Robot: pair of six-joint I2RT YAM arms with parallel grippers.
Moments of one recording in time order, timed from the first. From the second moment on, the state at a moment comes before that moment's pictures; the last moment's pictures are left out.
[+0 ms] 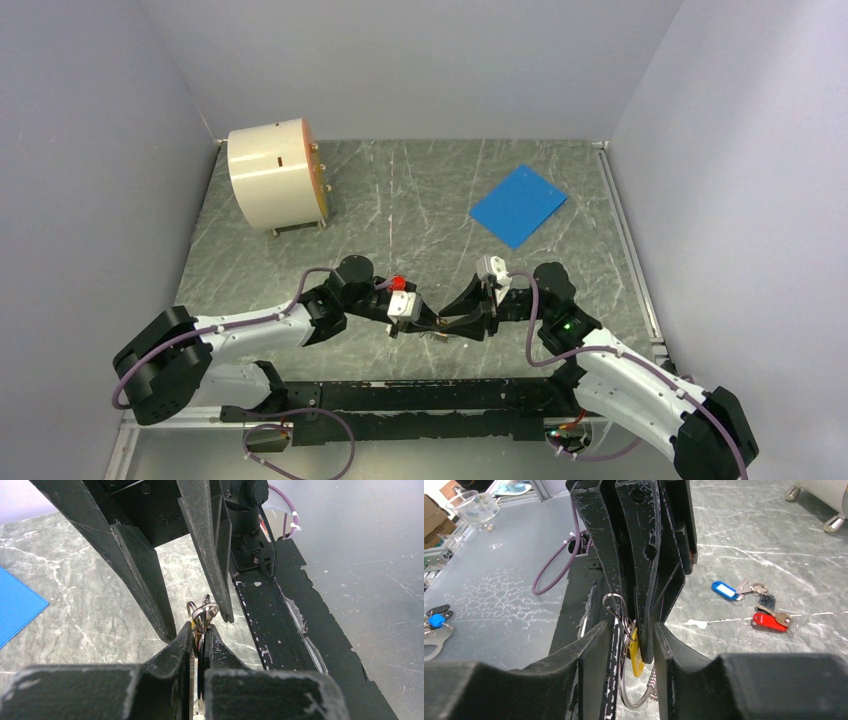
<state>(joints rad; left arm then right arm) -0.92 1.24 0.53 0.53 0.84 0.27 0.63 0.77 0.32 0.40 -0.98 0.11</state>
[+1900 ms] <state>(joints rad) -0.92 1.10 0.66 0.19 0.26 -0.31 0.72 0.77 0.33 0.21 -0.54 -0.03</state>
